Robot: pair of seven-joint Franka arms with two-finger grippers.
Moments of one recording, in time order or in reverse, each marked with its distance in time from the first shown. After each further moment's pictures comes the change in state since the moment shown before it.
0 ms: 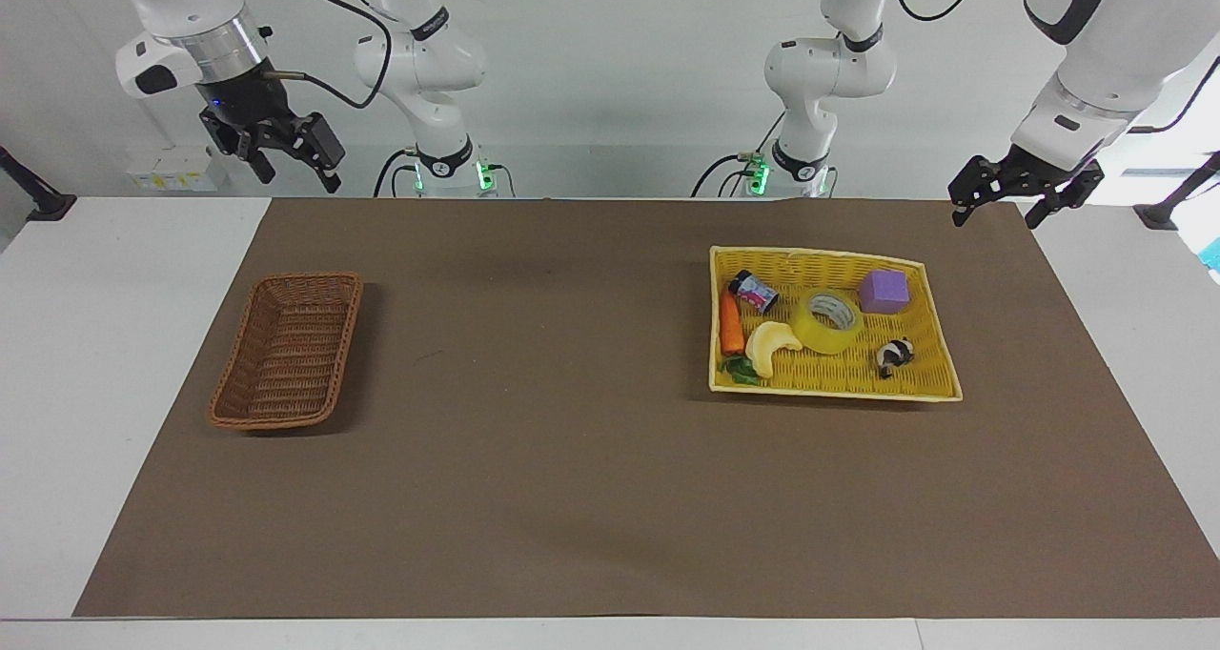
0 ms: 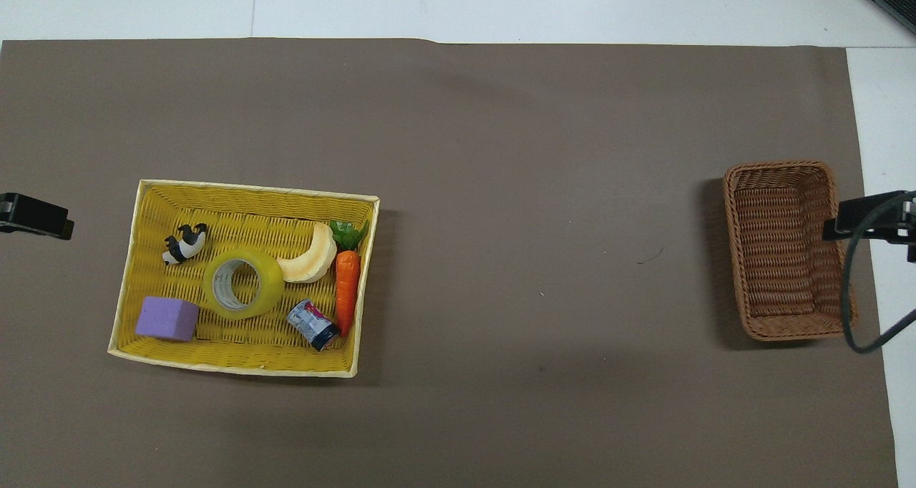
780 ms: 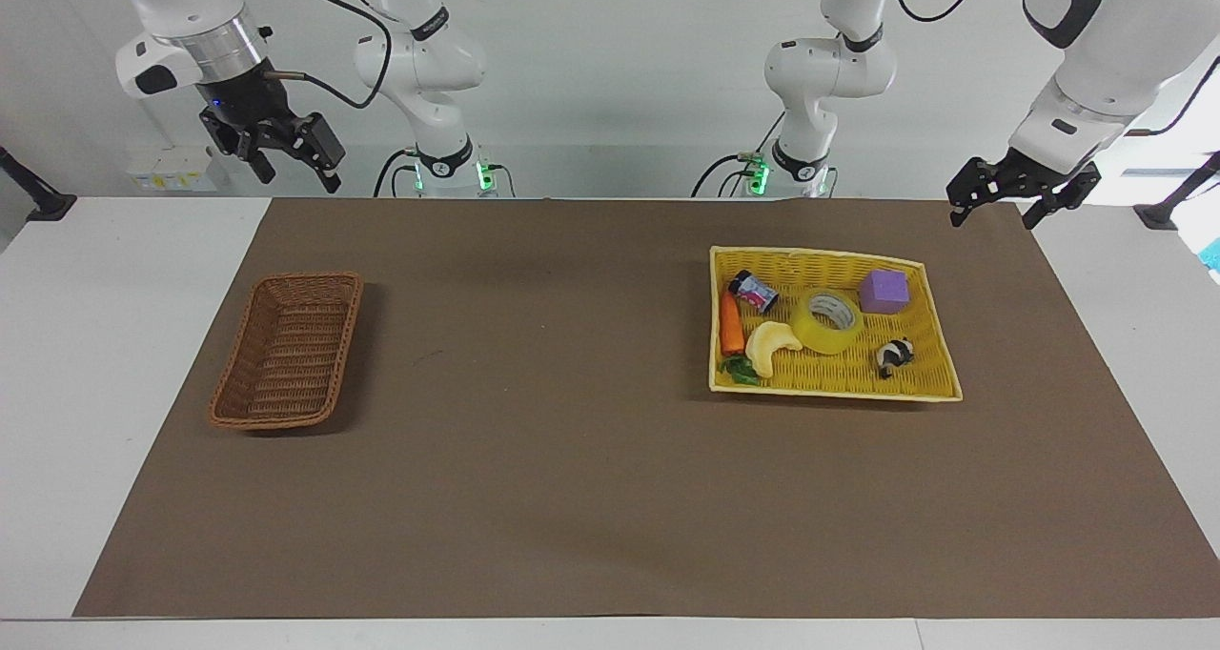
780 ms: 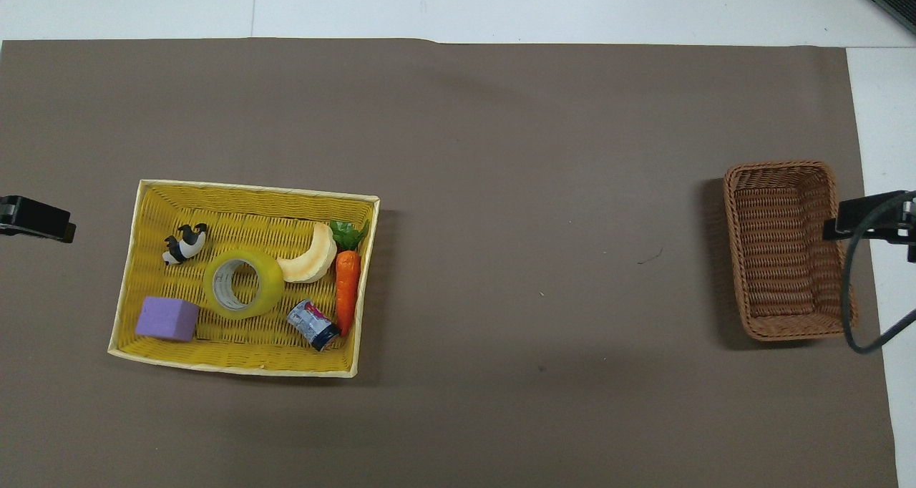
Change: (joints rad) left arm 0.000 -0.001 0.001 -0.007 0.000 -0.005 0.000; right arm 0.000 0.000 0.000 0.000 0.000 0.000 0.000
